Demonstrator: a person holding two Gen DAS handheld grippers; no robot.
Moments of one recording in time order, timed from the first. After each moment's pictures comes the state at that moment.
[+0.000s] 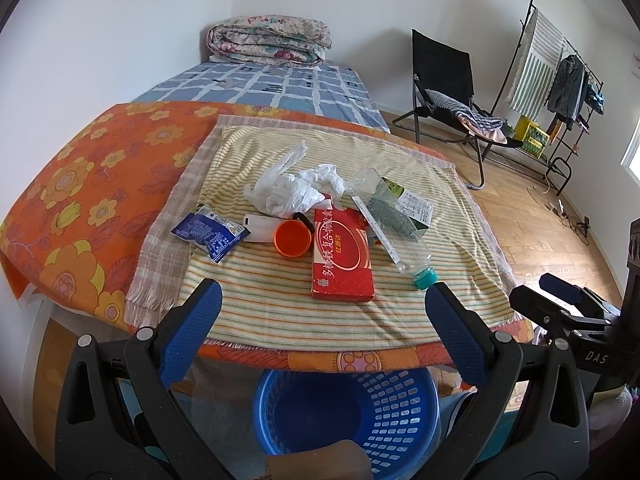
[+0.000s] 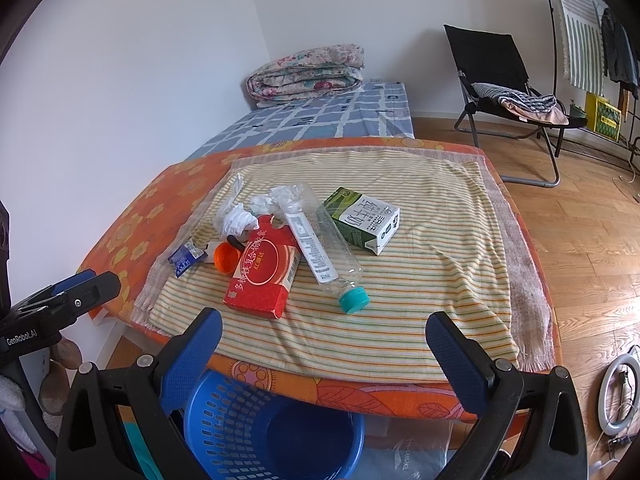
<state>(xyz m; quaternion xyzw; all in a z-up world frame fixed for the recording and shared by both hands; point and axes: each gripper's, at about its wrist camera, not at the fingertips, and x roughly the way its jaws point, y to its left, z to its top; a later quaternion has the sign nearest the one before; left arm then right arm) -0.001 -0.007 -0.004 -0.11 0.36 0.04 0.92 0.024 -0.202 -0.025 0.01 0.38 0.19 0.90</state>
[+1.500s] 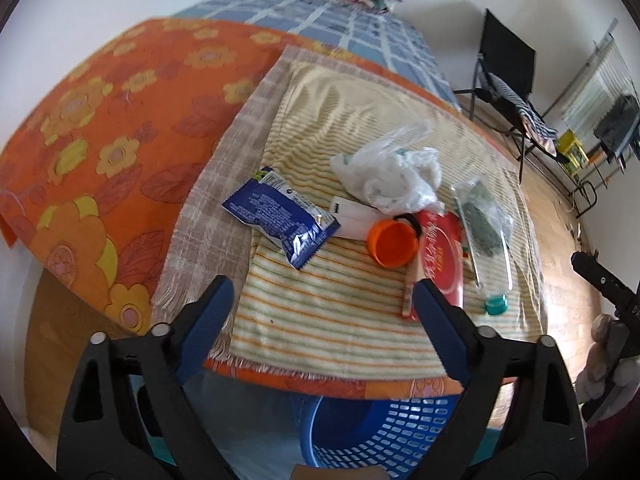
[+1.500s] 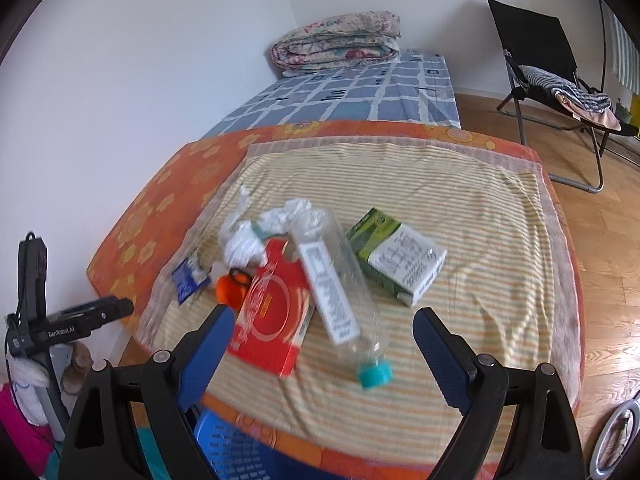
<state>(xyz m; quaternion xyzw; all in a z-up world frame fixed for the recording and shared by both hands) 0.077 0.113 -0.058 -0.22 0.47 0.07 0.85 0.145 -0.170 -0.025 0.00 0.44 0.25 0.86</state>
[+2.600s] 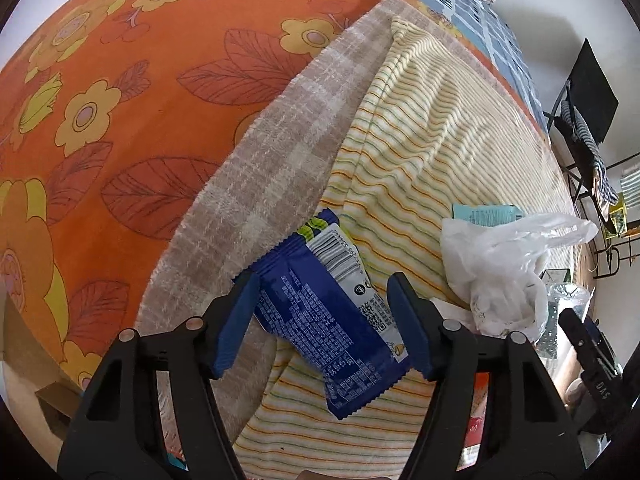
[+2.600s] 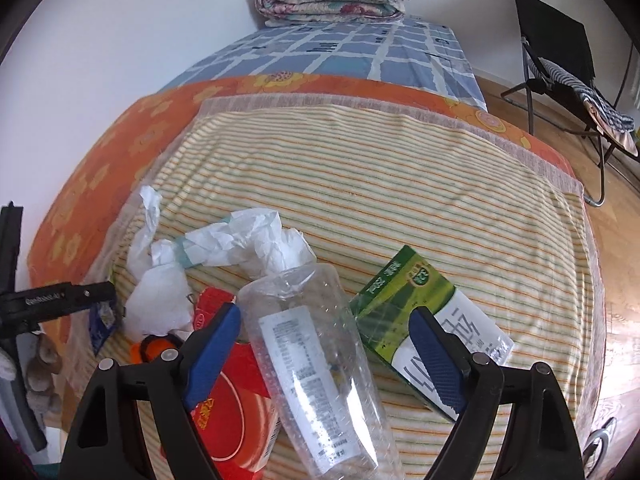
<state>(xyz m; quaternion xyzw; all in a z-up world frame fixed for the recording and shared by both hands) 0.177 0.180 -0.140 -0.32 0.54 0.16 0.76 0.254 -0.077 -0.105 -0.08 0.50 0.21 0.84</state>
